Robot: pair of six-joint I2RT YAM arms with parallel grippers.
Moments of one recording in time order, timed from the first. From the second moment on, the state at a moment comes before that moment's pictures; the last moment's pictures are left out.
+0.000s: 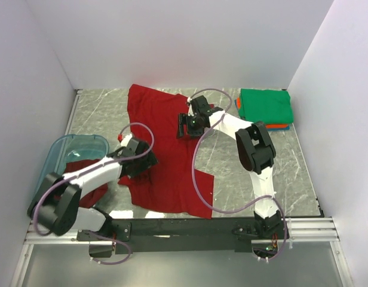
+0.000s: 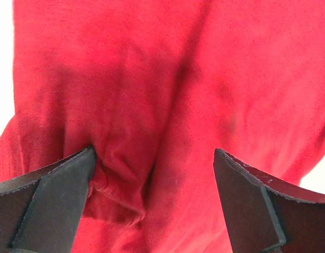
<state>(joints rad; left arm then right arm) -0.52 1.33 0.65 -0.30 -0.21 -0.96 0.49 2.19 1.65 -0.45 -0.29 0.38</state>
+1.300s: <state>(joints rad) -0.43 1.83 1.48 -0.39 -0.15 -0.68 0.75 1.25 0.87 -0.39 0.14 0.70</state>
